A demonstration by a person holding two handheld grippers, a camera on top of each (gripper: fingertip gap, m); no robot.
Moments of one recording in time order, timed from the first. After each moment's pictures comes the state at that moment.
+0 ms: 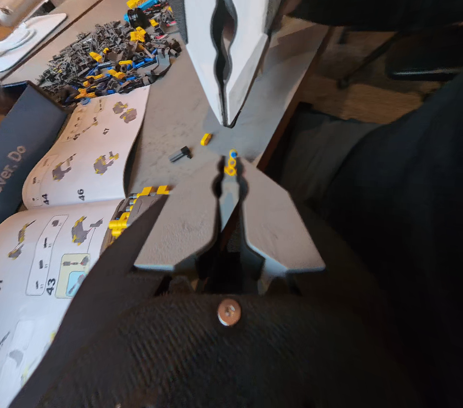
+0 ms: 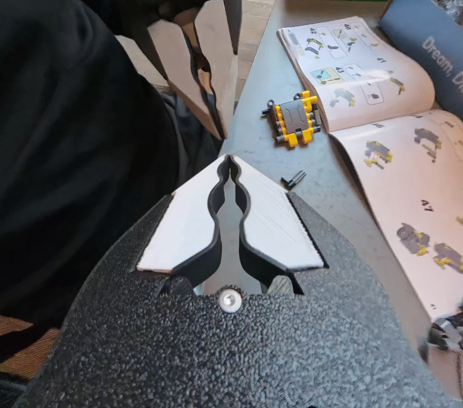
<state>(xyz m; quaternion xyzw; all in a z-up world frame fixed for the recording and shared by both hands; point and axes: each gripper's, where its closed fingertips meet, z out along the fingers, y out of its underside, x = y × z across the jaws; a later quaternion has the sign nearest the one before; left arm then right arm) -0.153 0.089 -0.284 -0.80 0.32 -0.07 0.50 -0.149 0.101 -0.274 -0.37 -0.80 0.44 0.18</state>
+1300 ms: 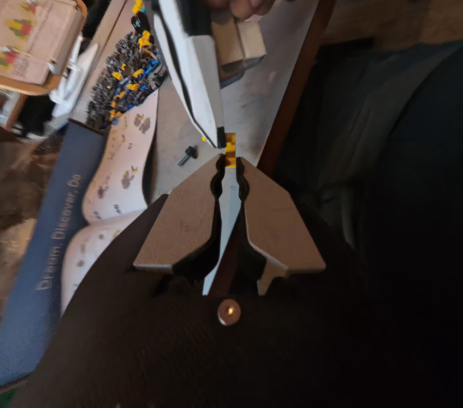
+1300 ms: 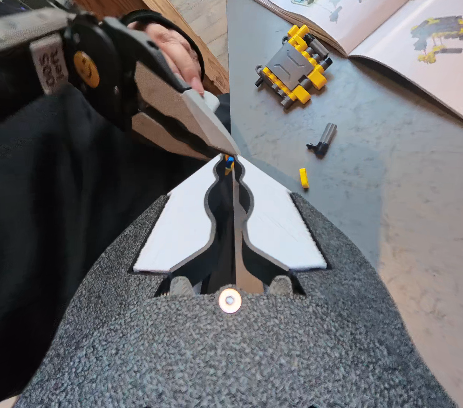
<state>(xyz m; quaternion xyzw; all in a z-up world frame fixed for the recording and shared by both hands) -0.149 0.098 -0.308 -0.77 0.41 0.09 0.48 -0.155 0.093 -0.294 -0.57 -0.67 0.47 0.02</state>
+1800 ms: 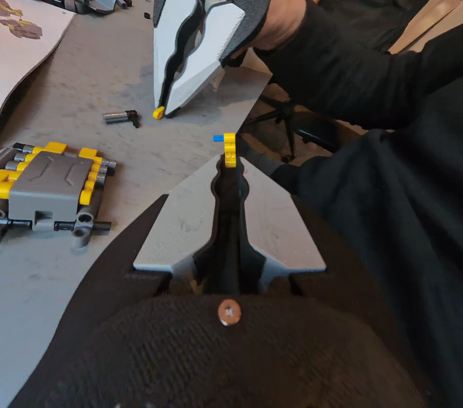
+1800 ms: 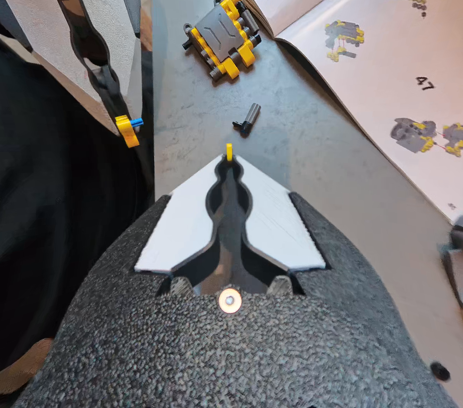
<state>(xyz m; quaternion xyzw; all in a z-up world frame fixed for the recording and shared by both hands) -0.138 0.078 -0.301 -0.80 0.18 -0.36 0.44 -0.158 0.148 -0.325 -0.55 -0.75 0.34 0.14</state>
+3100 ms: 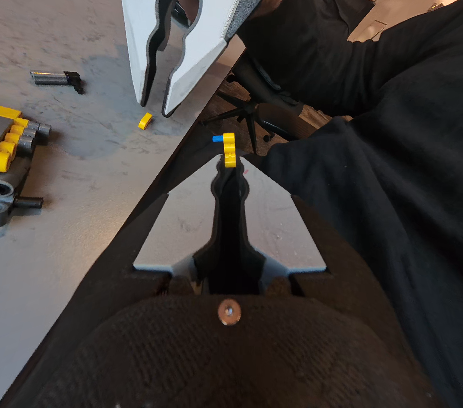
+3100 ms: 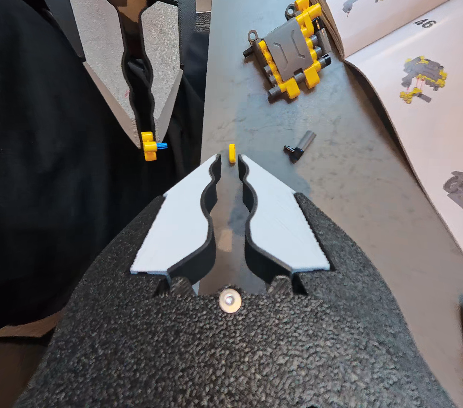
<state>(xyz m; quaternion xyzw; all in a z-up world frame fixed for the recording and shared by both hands) -0.122 0.049 -0.305 -0.77 0.19 -0.44 0.41 -0.156 0.106 -0.314 -0.50 -0.80 0.30 0.08</state>
